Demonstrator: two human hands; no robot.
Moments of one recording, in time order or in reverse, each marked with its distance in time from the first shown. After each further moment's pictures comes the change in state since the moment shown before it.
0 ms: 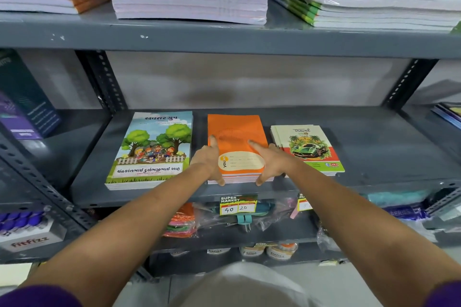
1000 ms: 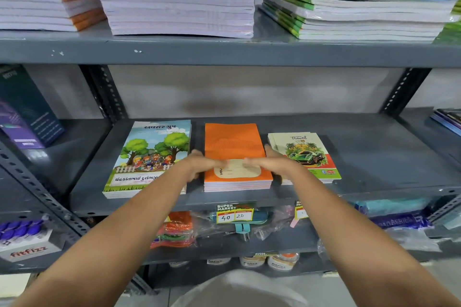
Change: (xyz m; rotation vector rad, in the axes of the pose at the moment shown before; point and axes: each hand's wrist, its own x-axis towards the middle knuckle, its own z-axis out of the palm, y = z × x) left_hand 0.011 -0.019 -0.016 -0.880 -0.252 -0.255; right_hand 0.009 0.008 -0.005 0.687 0.019 0.130
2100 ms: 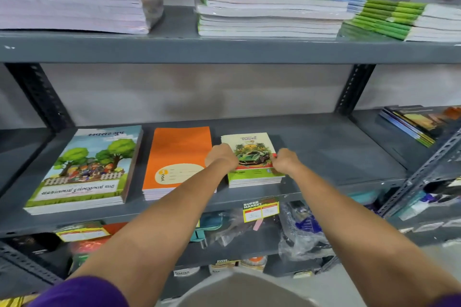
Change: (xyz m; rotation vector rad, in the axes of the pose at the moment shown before) left_hand 0.001 0.114 0.182 0.571 0.334 0.195; right_hand -0.006 0.112 -0.118 -0.338 0.402 0.174
